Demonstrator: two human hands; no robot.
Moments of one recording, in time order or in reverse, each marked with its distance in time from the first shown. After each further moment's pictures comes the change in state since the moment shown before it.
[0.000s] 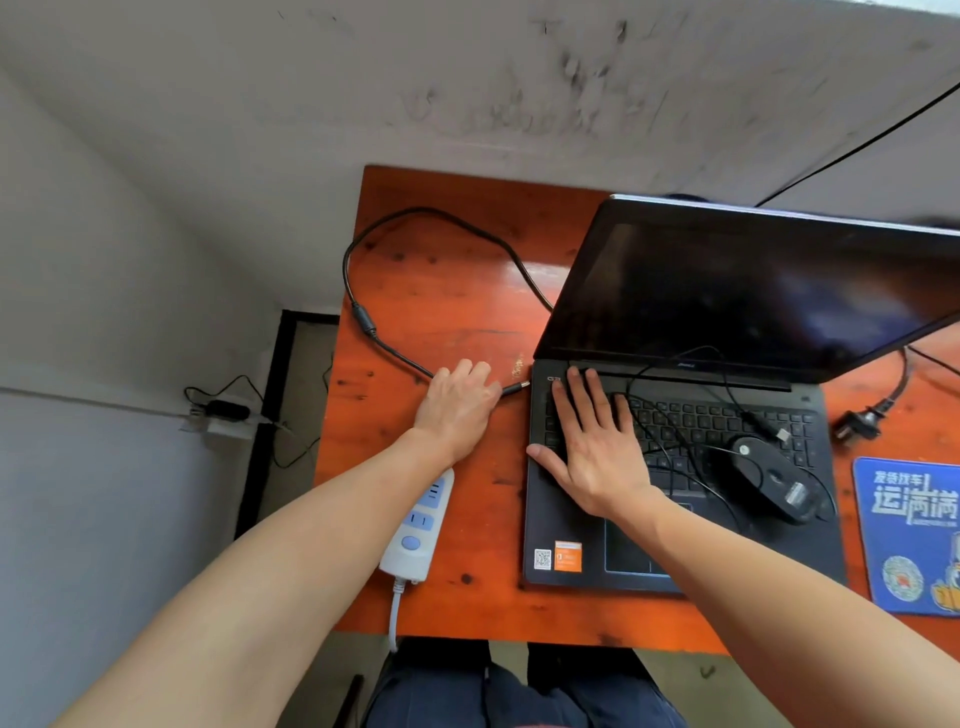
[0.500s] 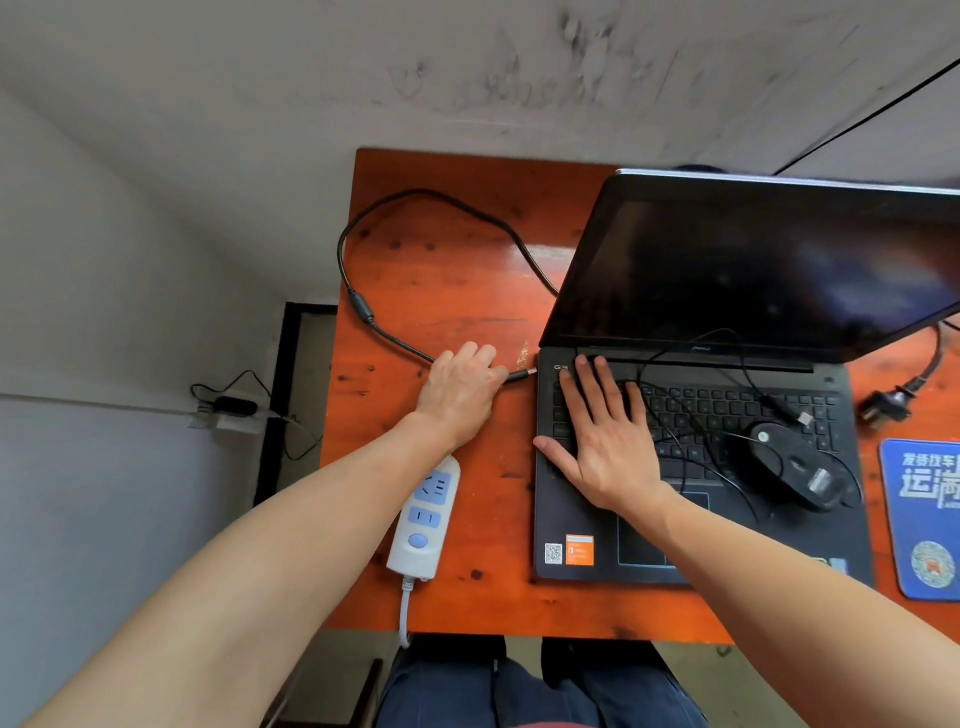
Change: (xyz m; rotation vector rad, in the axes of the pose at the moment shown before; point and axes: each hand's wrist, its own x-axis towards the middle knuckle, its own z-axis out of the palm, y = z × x) left_hand 0.009 -0.010 0.003 0.035 0.081 0.056; right_hand 0.000 0.001 0.008 0.022 0.073 0.008
